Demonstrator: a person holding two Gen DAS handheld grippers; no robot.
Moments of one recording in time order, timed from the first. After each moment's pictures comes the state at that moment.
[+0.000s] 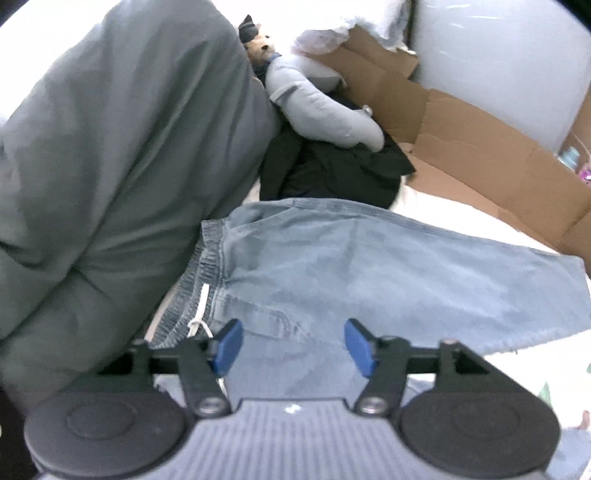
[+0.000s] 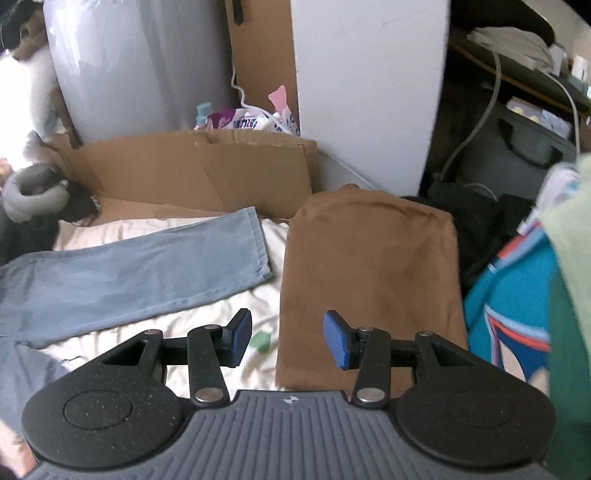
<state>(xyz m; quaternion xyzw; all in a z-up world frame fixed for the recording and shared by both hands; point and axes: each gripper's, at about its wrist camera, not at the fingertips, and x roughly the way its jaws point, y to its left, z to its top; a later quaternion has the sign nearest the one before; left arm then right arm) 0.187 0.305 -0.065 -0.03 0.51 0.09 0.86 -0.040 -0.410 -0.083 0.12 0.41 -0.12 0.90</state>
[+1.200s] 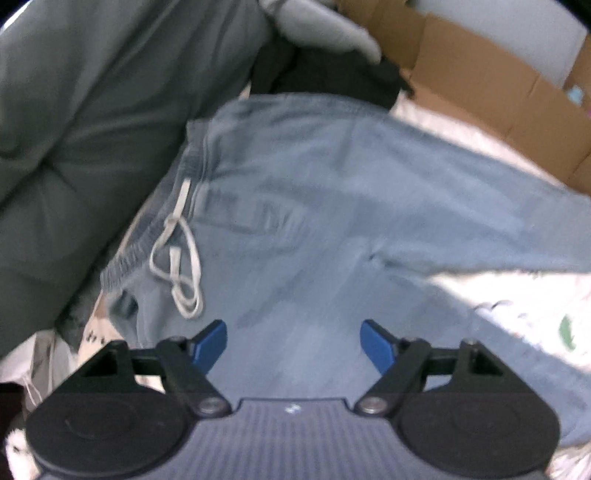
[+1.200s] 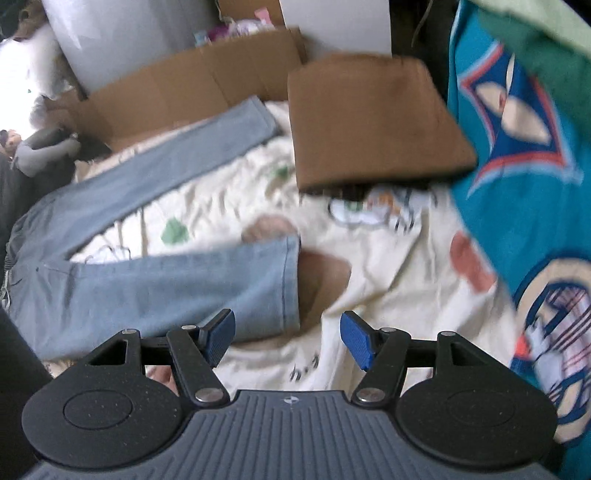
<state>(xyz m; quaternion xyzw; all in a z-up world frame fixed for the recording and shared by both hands) 0.126 0.287 -0.172 -0.03 0.57 0.09 0.82 -0.212 -0.298 -0.204 0.19 0.46 -0.14 0.86</state>
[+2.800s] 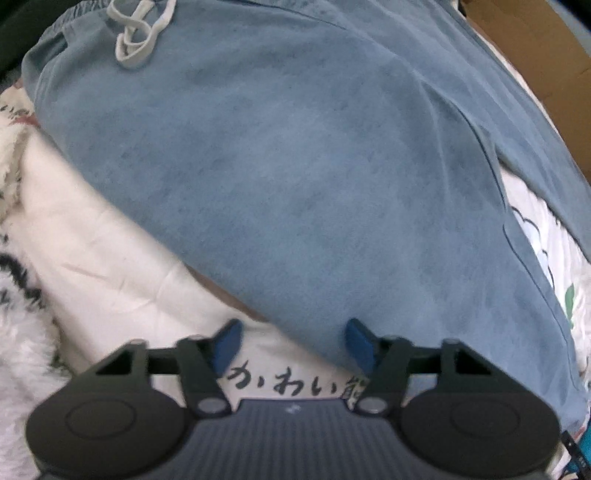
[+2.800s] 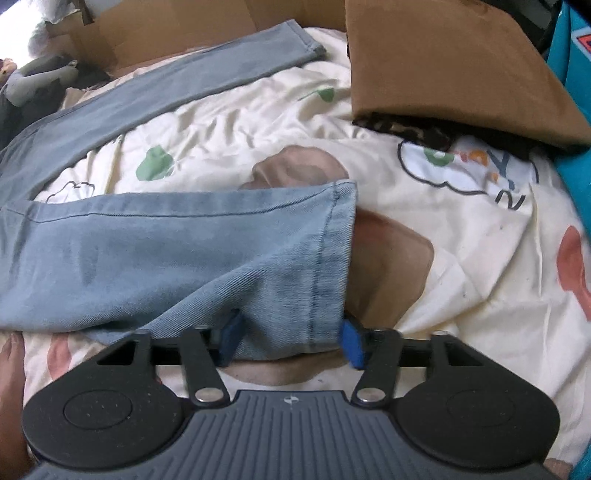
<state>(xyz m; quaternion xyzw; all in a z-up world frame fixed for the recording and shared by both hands) 0.043 0.279 -0.318 -0.21 0.64 0.07 0.74 -0.124 -0.282 -0.321 0.14 0.50 -0.10 0.85</state>
